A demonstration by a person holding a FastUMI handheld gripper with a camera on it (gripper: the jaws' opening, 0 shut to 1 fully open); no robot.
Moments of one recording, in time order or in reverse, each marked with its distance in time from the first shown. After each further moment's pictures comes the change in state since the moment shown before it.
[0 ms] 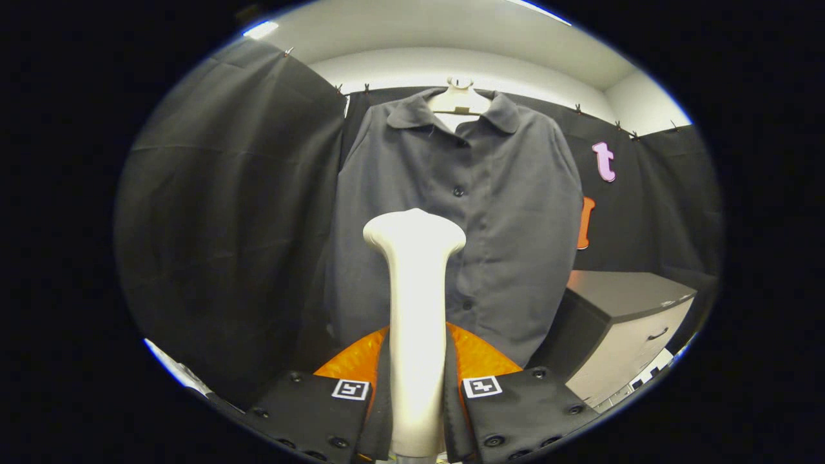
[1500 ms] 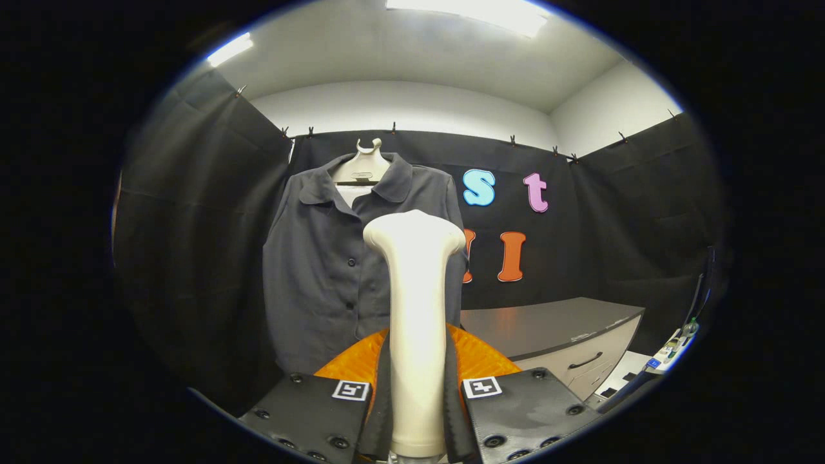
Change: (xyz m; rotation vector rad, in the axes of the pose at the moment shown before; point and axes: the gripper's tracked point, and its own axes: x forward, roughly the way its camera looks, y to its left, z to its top) arm -0.066 -0.118 0.073 0.030 -0.169 -0.208
